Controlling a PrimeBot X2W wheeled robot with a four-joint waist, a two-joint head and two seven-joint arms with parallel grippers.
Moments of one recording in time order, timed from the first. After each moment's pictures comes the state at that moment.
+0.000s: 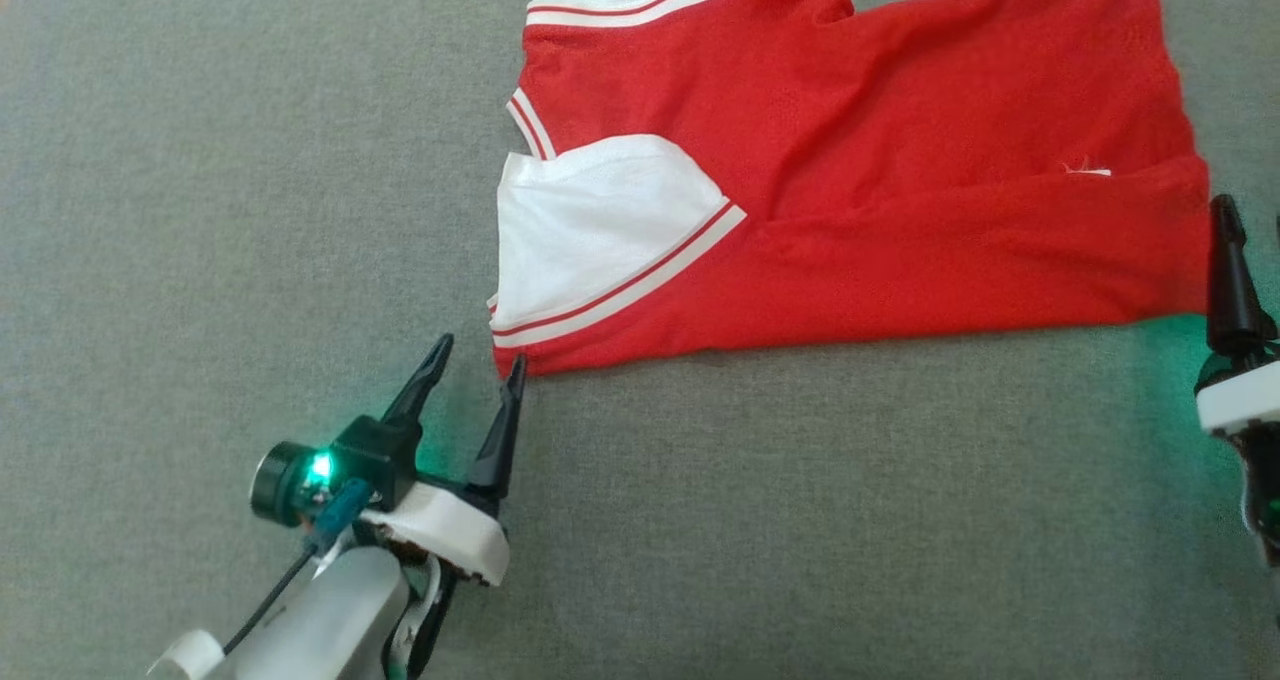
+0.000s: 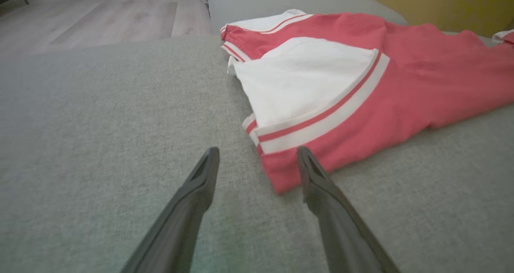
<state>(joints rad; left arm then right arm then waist) -0.38 0.30 -0.75 0.43 -0.56 0.14 -0.25 -0.26 -0.41 0.05 0.36 0.73 0.13 -0.12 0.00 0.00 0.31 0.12</state>
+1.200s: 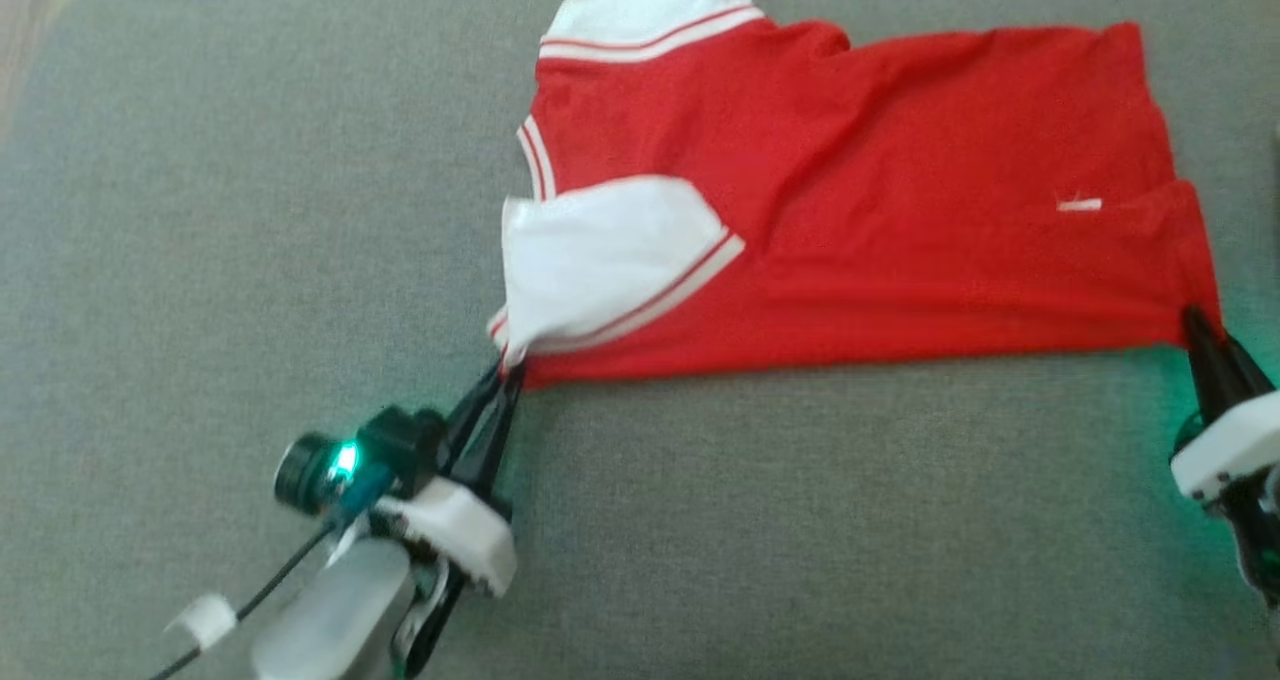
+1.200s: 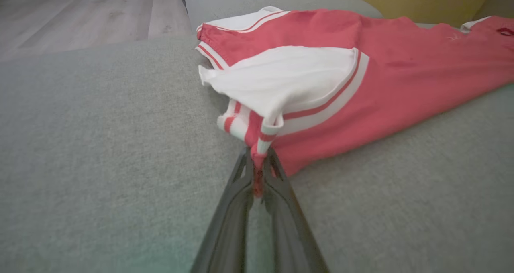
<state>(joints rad) -0.45 0.25 -0.78 0.58 -0.55 0.02 -0.24 -0.26 -0.43 0.09 0.53 0.66 0.13 0.03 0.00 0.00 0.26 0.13</state>
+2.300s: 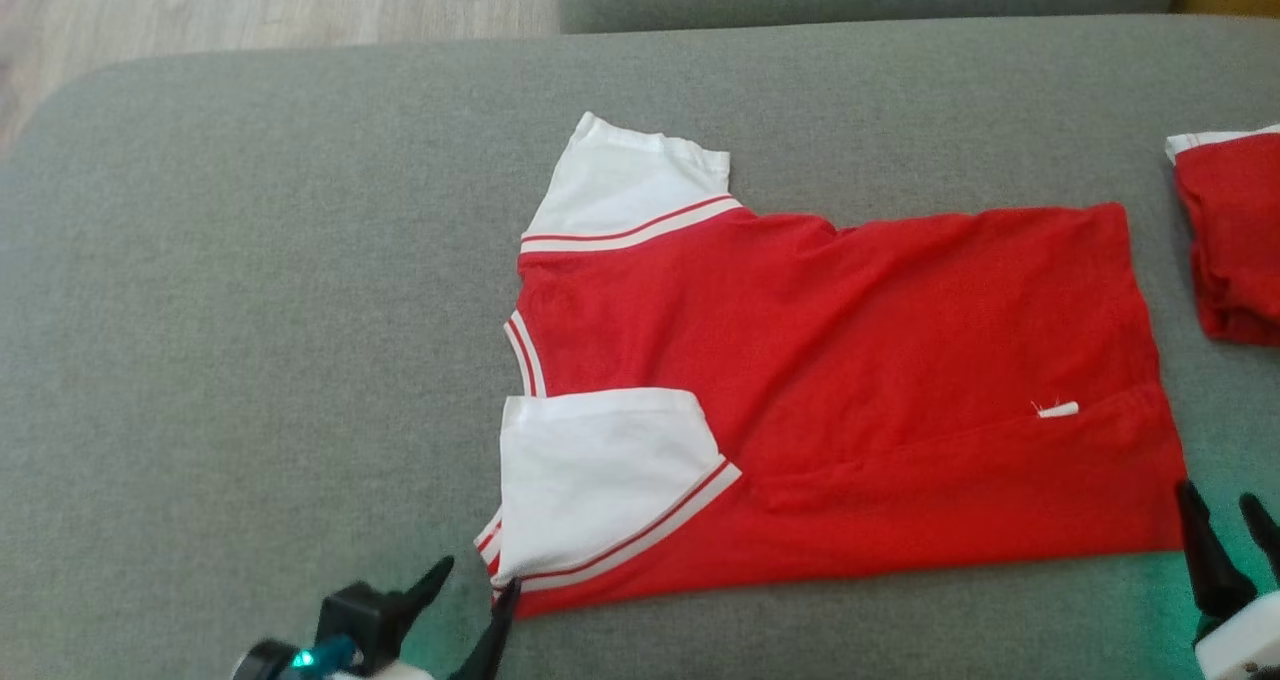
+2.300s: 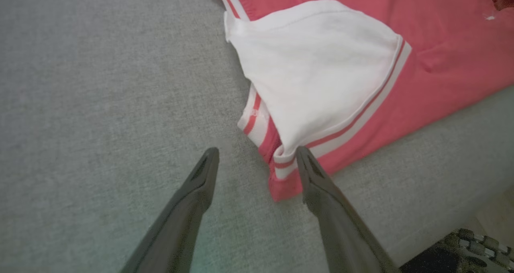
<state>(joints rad) -0.04 0.51 -0.81 0.07 -0.66 0.19 0.05 0.16 -0.37 -0.05 0.27 0.68 0.13 0.05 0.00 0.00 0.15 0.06</state>
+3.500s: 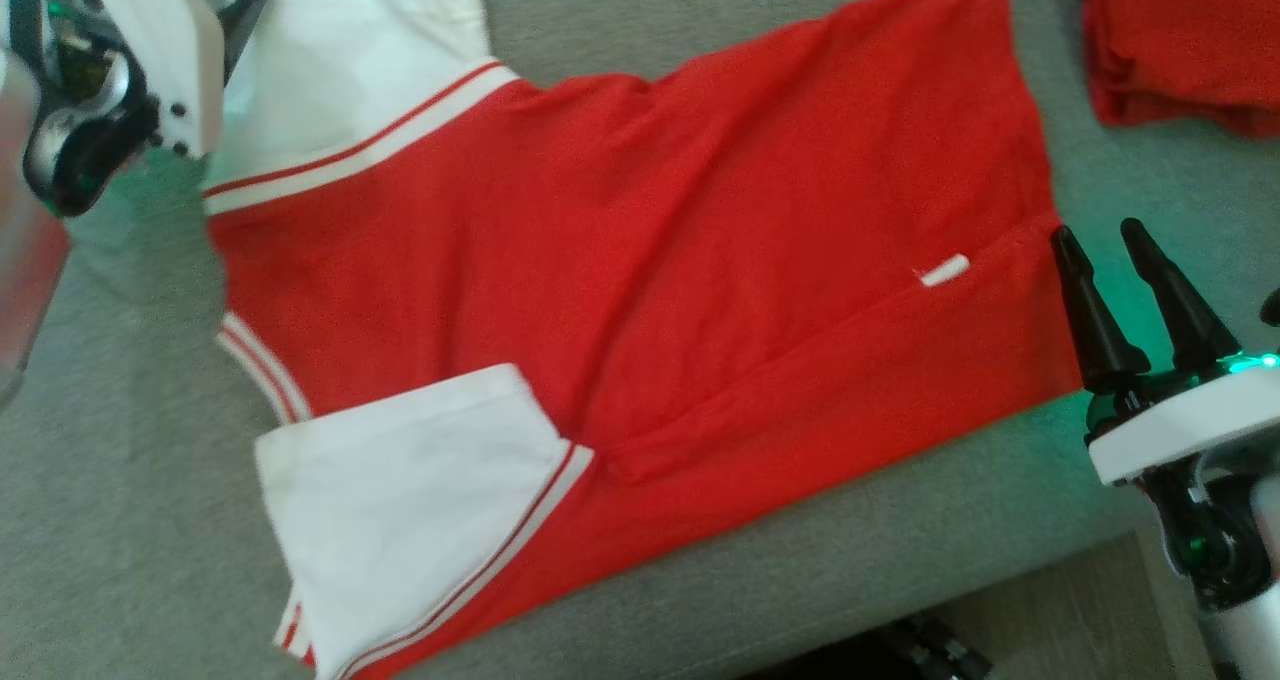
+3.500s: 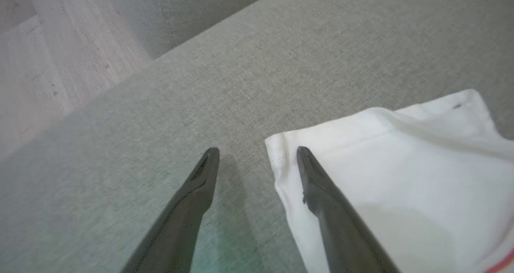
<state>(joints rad) -1.14 0.56 -0.77 0.59 -0.75 -0.12 0.61 -0.15 -0.36 0.13 0.05 0.62 0.13 0.05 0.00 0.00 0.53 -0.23</state>
